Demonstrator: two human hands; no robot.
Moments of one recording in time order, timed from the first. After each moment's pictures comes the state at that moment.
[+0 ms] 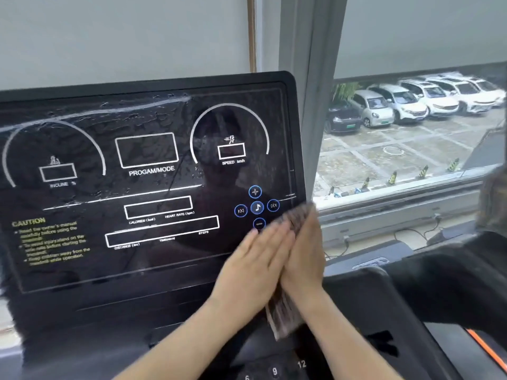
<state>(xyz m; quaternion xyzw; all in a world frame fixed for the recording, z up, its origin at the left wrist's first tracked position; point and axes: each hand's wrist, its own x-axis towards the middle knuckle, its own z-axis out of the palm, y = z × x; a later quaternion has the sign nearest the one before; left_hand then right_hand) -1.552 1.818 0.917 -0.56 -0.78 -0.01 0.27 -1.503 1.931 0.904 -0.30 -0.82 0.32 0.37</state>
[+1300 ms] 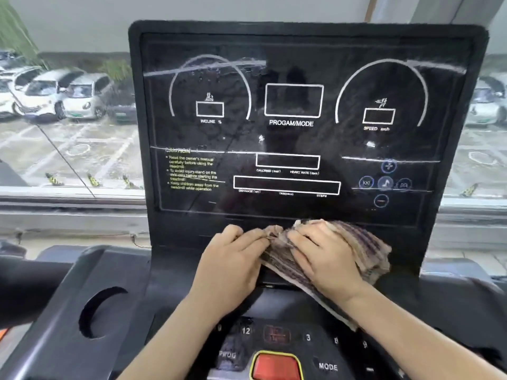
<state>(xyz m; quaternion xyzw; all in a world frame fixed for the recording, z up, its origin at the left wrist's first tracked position) -1.583 1.631 0.912 -0.42 -0.87 -0.17 0.21 -1.536 1.831 0.889 0.15 -0.92 0.10 0.33</state>
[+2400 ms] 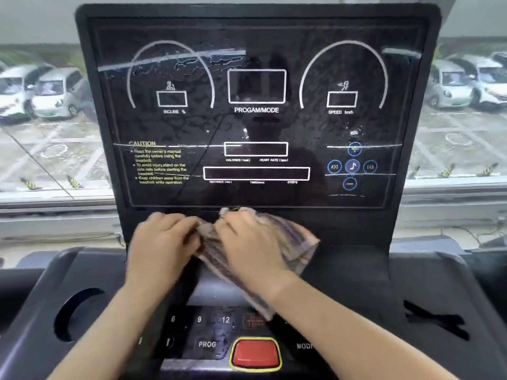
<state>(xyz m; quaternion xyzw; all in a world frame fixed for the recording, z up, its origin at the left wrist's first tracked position) -1.612 1.585 0.911 -0.29 -0.91 -0.14 0.25 -1.555 1.751 0.901 0.08 -0.95 0.05 0.28</state>
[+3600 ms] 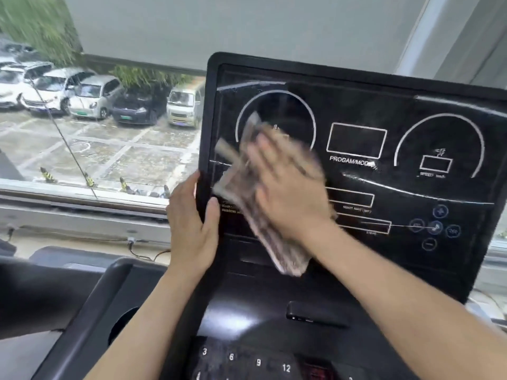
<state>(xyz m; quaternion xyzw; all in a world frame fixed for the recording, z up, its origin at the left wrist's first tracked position) -1.674 1.546 0.943 -0.13 -0.83 -0.49 0.23 -1.676 1.728 0.993 0.11 -0.91 -0.12 0.37</state>
